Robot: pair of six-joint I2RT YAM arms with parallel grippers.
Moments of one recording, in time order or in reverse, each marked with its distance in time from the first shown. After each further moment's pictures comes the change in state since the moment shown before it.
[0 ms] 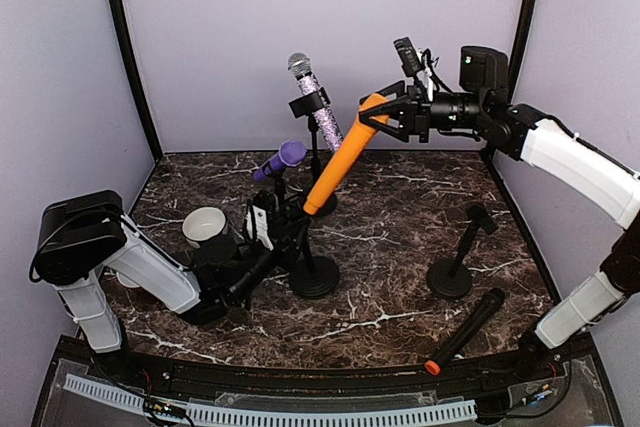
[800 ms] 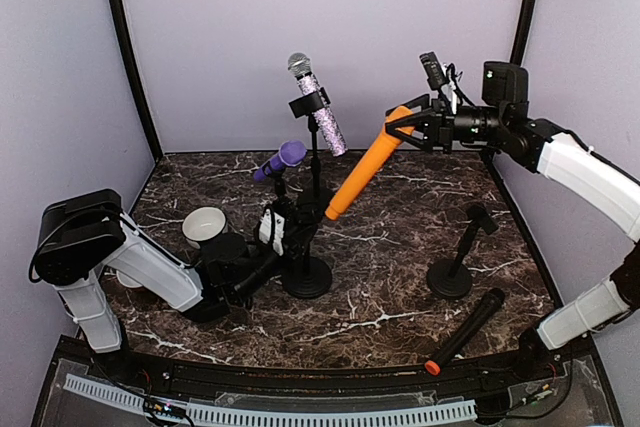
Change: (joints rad) left arm -0.001 0.000 0.033 -0.111 0.048 0.183; right arm -0.119 -0.105 -0.160 0.012 -0.061 0.002
